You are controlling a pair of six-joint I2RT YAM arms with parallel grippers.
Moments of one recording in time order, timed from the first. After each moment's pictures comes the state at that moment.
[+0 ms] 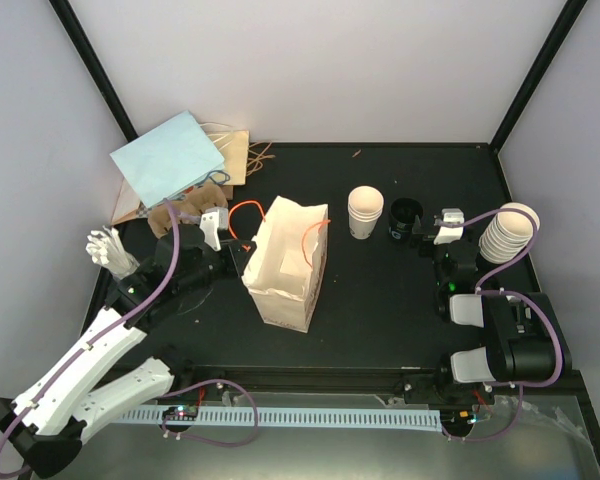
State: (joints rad) left arm -0.63 0.77 0.88 -0.58 0.08 -0.73; right arm 0.05 1.39 0.25 1.01 0.07 -0.04
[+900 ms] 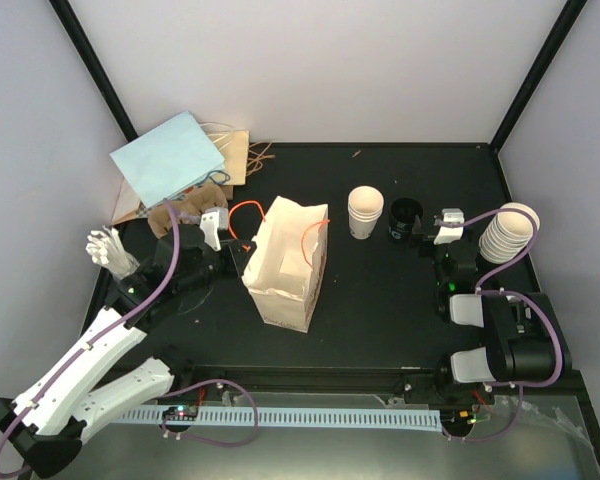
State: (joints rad) left arm -0.63 0.77 0.88 -0.58 0.08 -0.73; right arm 0.05 1.39 0.25 1.01 0.07 -0.04
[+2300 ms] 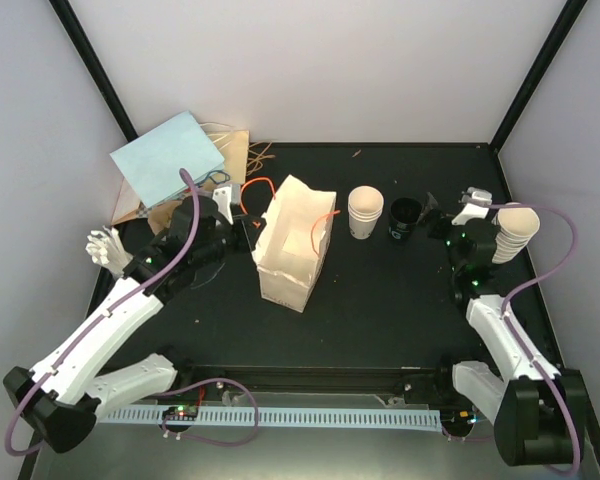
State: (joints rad) left arm -0.58 0.96 1.00 -0.51 0.09 -0.68; right arm 0.05 1.00 0.47 0.38 0.06 0.24
